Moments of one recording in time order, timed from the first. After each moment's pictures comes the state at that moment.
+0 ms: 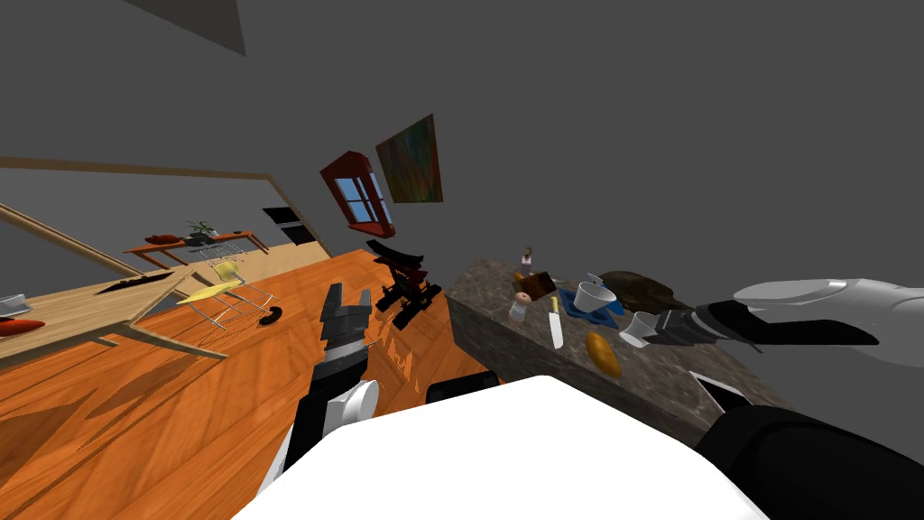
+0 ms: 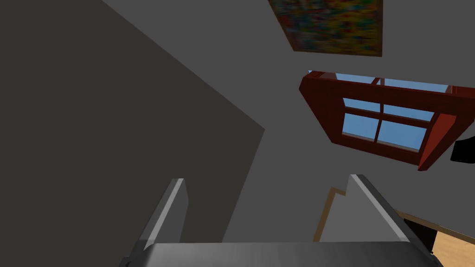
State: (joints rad) left arm 0.51 0.05 -0.01 -2.22 0.10 -0.44 -0.02; right arm 0.94 -1.88 0.15 -1.14 0.32 -0.56 0.13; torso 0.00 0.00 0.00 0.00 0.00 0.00
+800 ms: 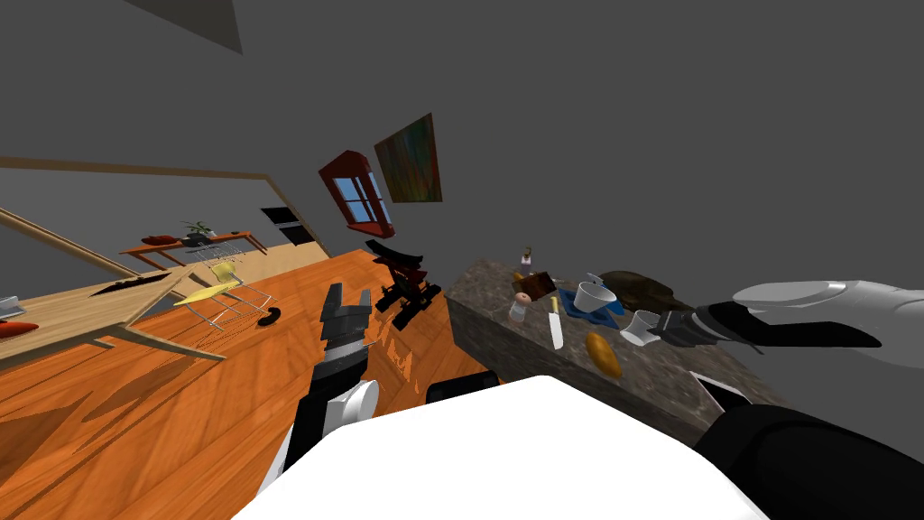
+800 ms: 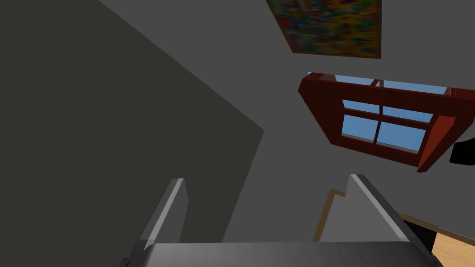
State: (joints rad) left arm 0.51 0.05 -0.01 -2.22 0.10 -0.44 -0.02; right arm 0.91 -1.86 0.16 -1.14 0.37 -0.56 0.10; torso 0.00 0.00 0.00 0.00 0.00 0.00
